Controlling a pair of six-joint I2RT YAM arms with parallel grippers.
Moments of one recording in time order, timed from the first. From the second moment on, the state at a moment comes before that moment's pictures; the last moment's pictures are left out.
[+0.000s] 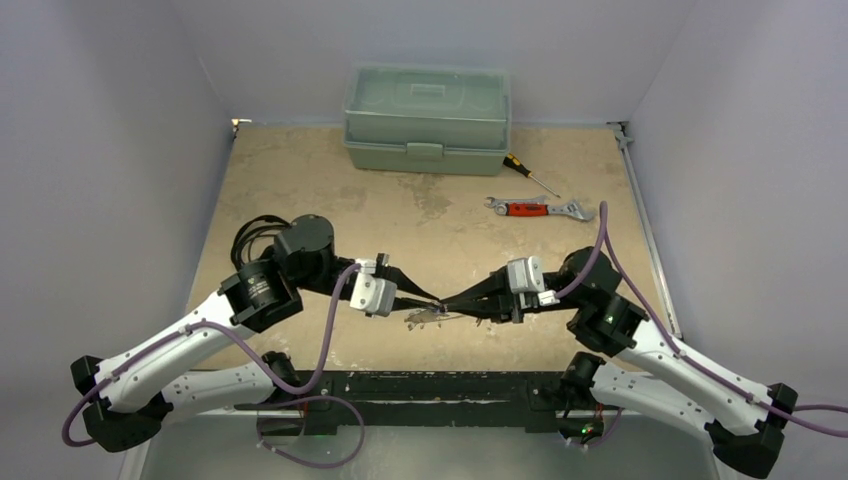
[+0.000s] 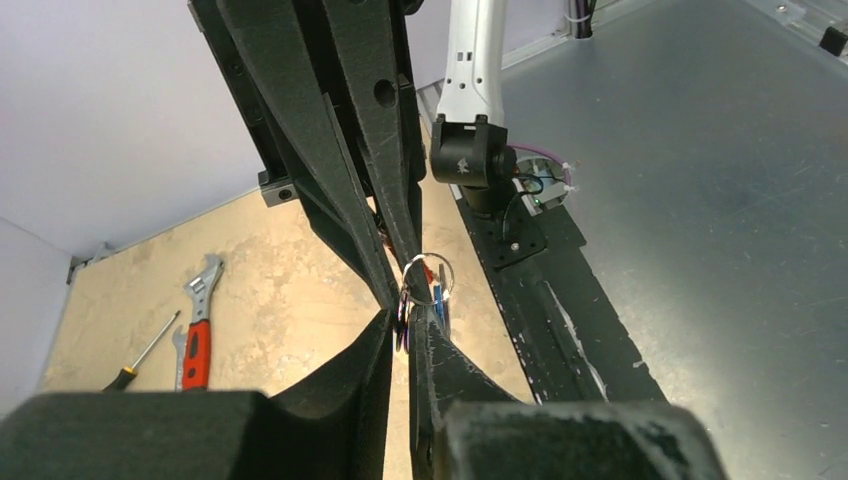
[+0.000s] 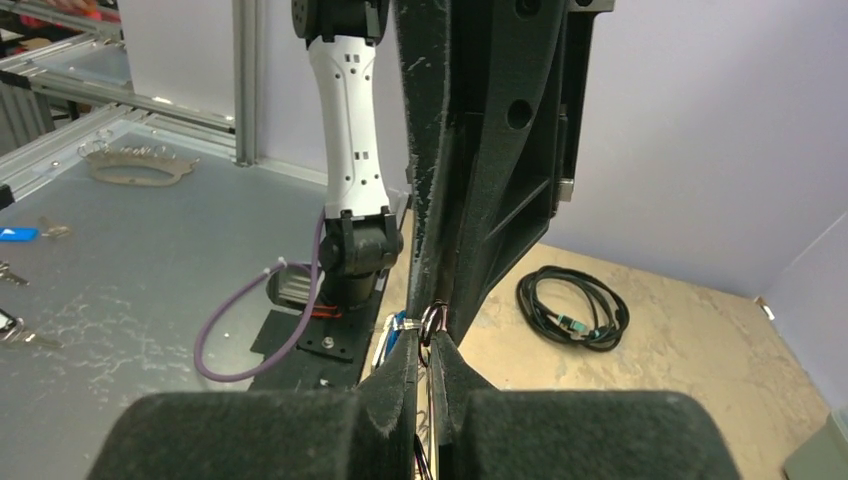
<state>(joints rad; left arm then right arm) -0.98 0.91 1.05 -0.29 0.78 0.43 0.92 0.71 0.73 0.15 -0.75 -0.13</state>
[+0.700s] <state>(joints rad) -0.97 0.90 1.03 -0.28 0.59 0.49 0.92 0.67 0.73 0.13 -0.57 -0.08</state>
